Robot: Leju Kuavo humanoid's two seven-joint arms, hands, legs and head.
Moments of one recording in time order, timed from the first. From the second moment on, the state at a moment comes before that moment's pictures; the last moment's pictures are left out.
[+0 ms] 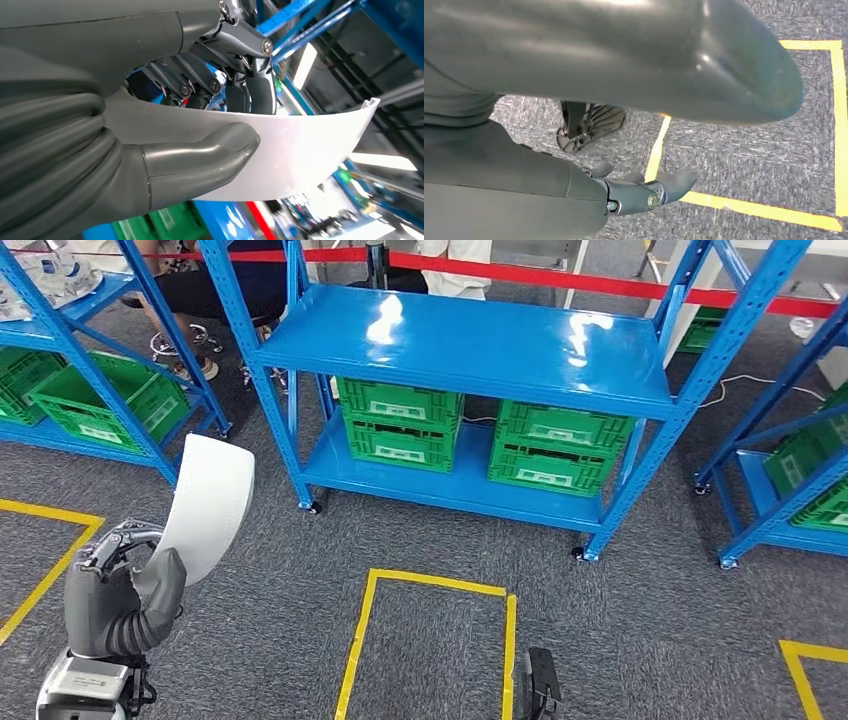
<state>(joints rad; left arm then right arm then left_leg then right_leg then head) -0.29 -0.01 -0.32 -1.46 -0.42 0.09 -0.68 -0.03 0.12 -0.22 -0.18 -0.27 0.18 -0.30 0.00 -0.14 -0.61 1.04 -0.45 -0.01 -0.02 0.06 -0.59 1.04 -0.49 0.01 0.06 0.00</state>
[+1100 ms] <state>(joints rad) -0.30 -0.02 -0.30 -1.46 -0.41 0.08 -0.70 -0.03 0.12 -0.22 -0.18 -0.29 0.17 -0.30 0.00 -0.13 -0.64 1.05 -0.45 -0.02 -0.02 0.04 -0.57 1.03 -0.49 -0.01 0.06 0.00</state>
